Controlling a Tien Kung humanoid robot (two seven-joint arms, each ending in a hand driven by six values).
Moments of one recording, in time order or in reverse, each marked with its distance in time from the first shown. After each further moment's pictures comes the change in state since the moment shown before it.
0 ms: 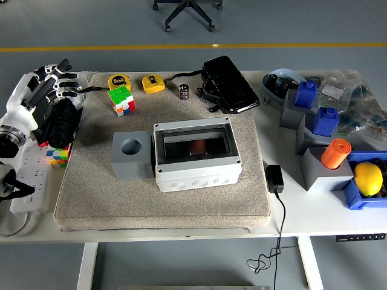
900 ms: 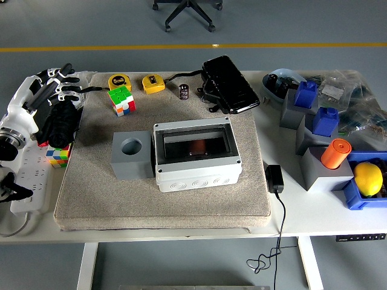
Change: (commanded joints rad) left arm 0.018 0.008 -0.005 -0.029 0.007 -0.014 0.024; right arm 0.004 0.006 -0.029 -0.007 0.024 0.002 -0.003
